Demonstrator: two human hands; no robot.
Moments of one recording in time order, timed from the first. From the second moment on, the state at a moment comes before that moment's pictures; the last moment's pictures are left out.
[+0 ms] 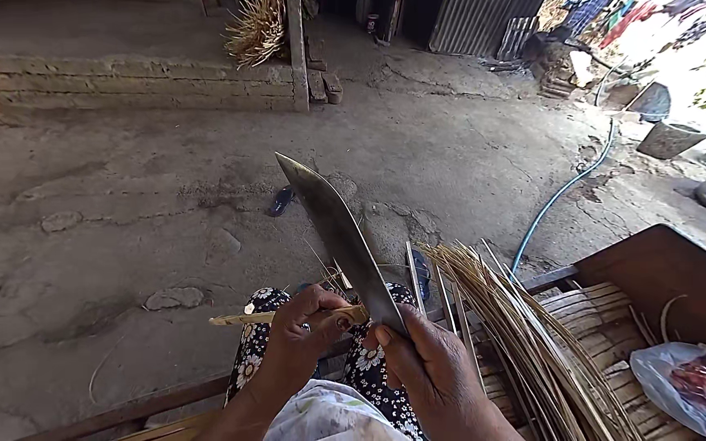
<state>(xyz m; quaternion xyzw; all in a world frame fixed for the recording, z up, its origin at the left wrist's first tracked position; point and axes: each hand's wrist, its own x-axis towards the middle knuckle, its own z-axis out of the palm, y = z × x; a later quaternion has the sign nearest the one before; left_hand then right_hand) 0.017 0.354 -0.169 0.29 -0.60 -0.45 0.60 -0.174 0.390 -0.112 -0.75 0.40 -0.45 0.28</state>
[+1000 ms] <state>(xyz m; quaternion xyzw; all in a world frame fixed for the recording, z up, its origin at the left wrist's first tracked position) 0.005 0.359 -0.164 0.27 -0.60 -0.46 0.60 -0.178 0.398 -0.118 -0.74 0.40 -0.46 0.28</state>
